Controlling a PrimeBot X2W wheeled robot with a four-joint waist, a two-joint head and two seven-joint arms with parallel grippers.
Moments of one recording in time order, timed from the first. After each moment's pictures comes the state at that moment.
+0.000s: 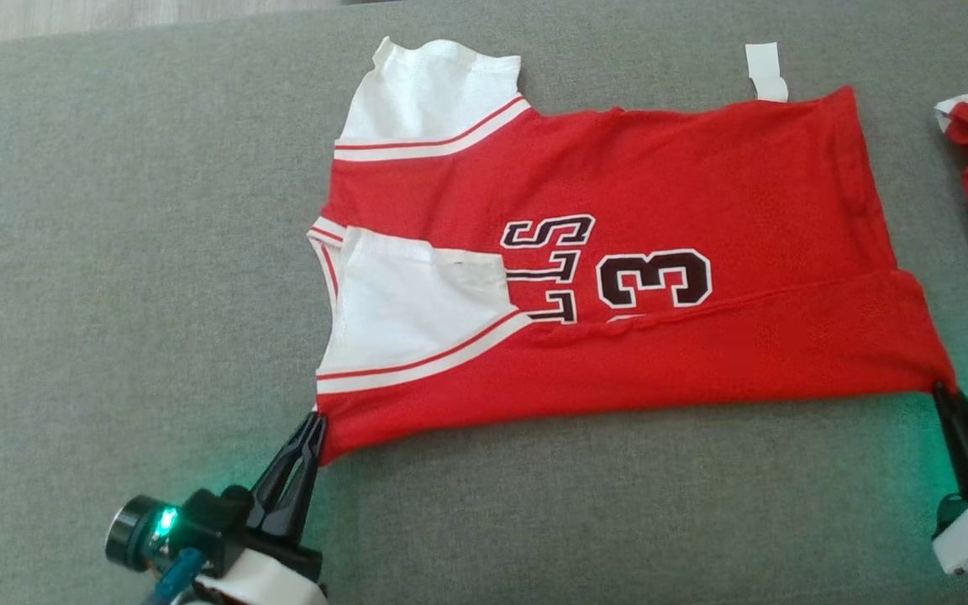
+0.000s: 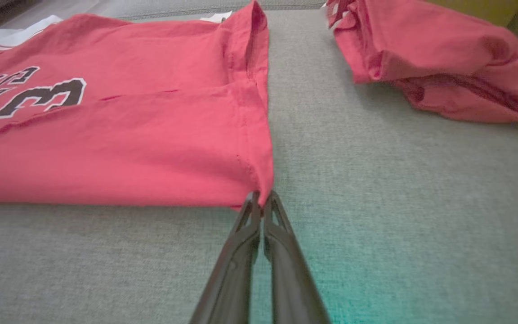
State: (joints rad) left arm -0.05 0.34 -0.48 0.19 -0.33 0.00 -0.19; right arm -0.01 -0.55 0.24 0.43 0.57 0.12 -0.24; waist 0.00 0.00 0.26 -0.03
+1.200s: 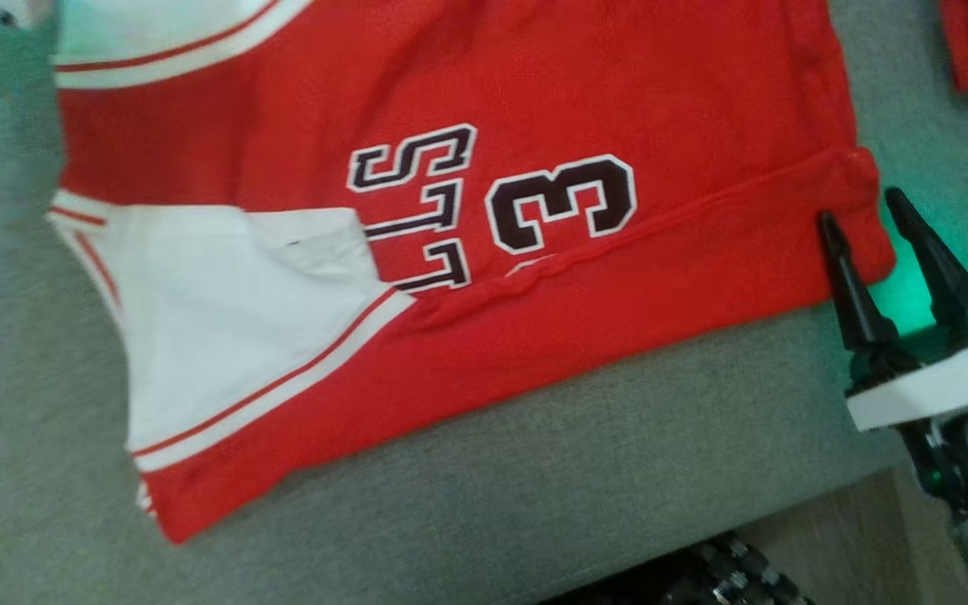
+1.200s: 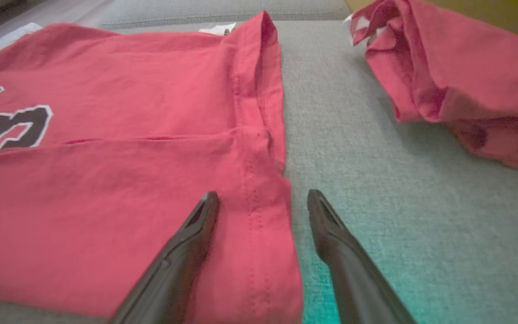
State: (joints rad) left arm -1.28 0.63 -0.73 0.41 -0.81 -0.13 0.74; right arm -0.23 -0.47 0.29 0.18 0.49 0.12 -0.24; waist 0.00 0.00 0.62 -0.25
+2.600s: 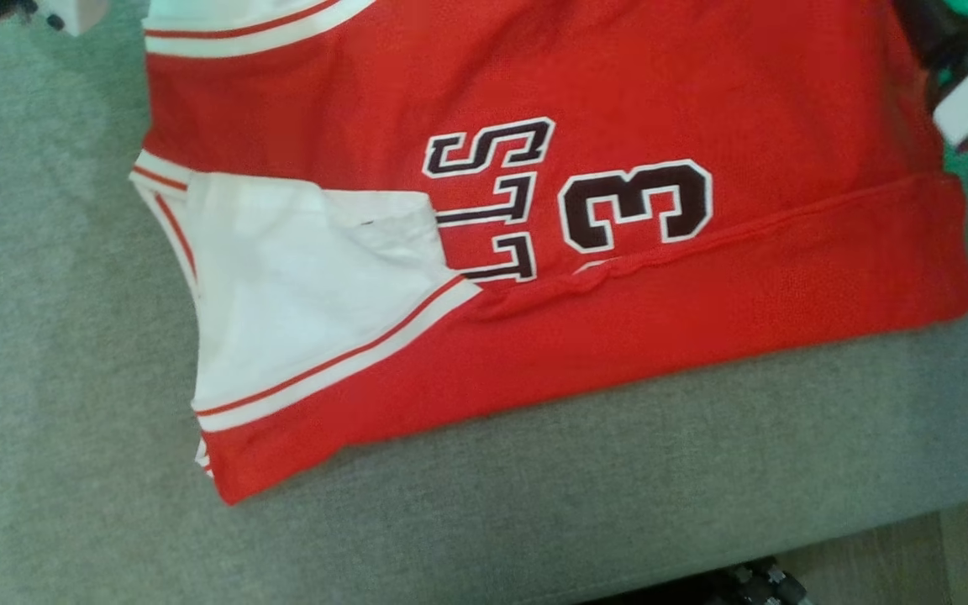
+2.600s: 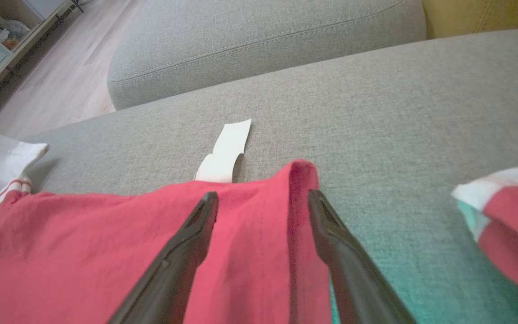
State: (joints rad) left arm -1.47 0.71 -1.08 0.31 -0.99 -0.13 0.54; right arm -0.87 -0.58 0.49 0.41 0.99 0.12 0.23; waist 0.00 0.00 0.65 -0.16
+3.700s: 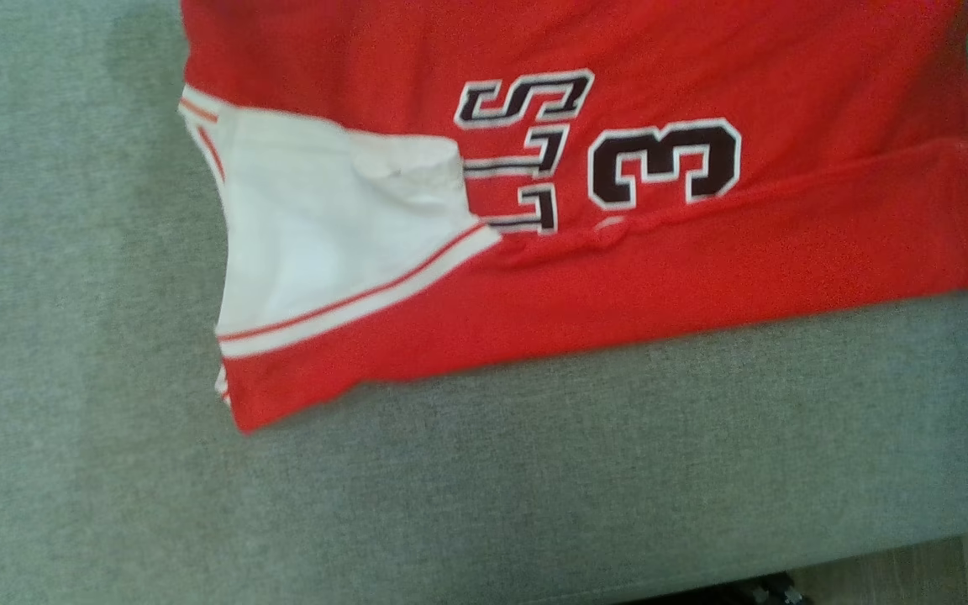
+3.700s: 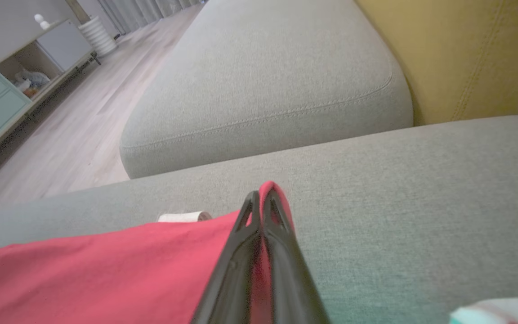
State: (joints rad) left arm -1.63 0.71 -1.29 0.40 -0.97 -0.13 0.12; right arm -1.06 -0.66 0.66 0.55 1.15 0.12 0.08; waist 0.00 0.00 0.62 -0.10
